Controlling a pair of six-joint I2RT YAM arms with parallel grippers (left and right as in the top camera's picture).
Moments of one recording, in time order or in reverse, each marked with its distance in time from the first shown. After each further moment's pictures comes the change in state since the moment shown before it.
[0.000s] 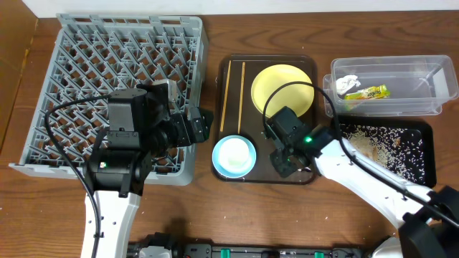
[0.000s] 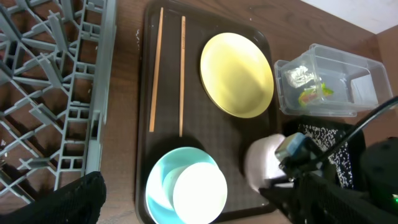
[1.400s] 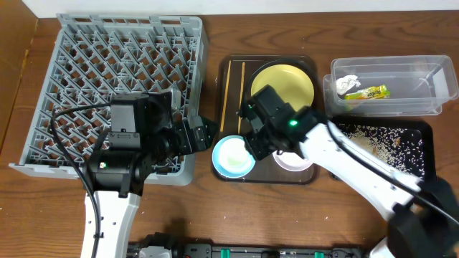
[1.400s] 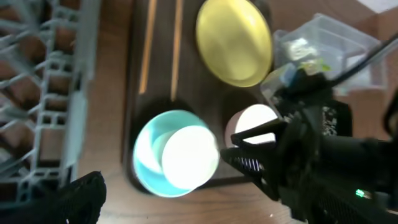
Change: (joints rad) left arm 0.008 -0.001 0.002 -0.126 0.062 -0.023; right arm 0.037 0.138 0.259 0.002 -0.203 0.105
